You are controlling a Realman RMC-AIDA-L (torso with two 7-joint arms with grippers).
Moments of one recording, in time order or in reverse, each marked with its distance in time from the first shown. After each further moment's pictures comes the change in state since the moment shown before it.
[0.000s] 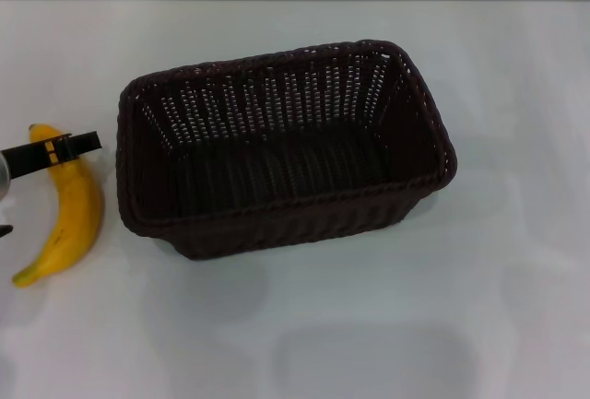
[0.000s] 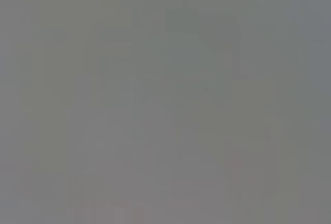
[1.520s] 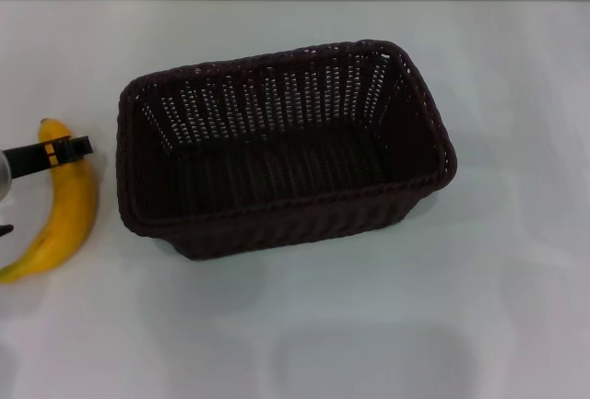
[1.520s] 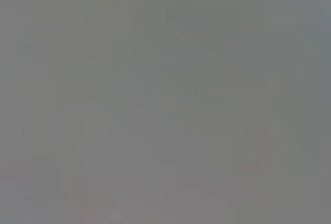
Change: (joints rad) left arm -0.041 -0.001 -0.026 -0.057 0.007 -0.011 -0.007; right arm 0.008 -0.004 0.003 0.000 0.000 0.005 0.000
